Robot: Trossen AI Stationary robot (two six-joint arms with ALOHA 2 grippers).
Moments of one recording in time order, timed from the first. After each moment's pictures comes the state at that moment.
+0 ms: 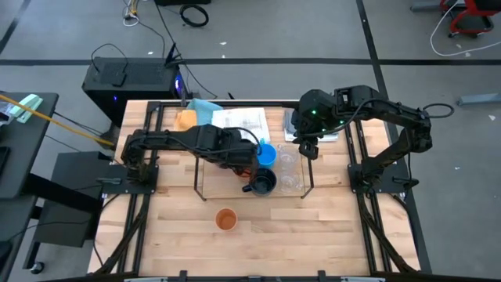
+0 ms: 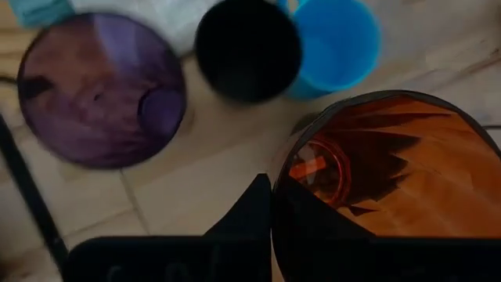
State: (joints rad) left arm -0.12 1.93 2.19 -1.57 -0.29 -1.30; right arm -0.11 1.45 1.81 -1.38 -0.03 0.17
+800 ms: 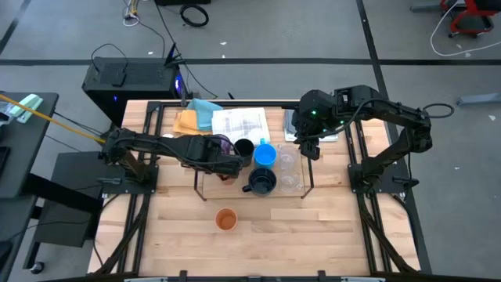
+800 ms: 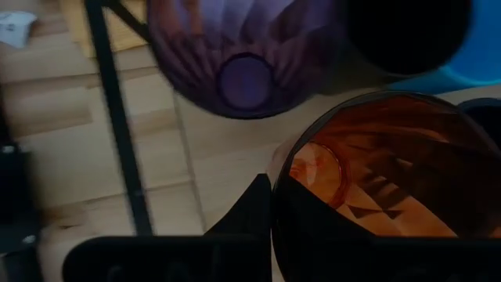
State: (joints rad) left arm -0.17 1.74 1.79 -1.52 -0.33 -1.54; right arm -0.11 1.45 1.81 -1.40 -0.03 0.13
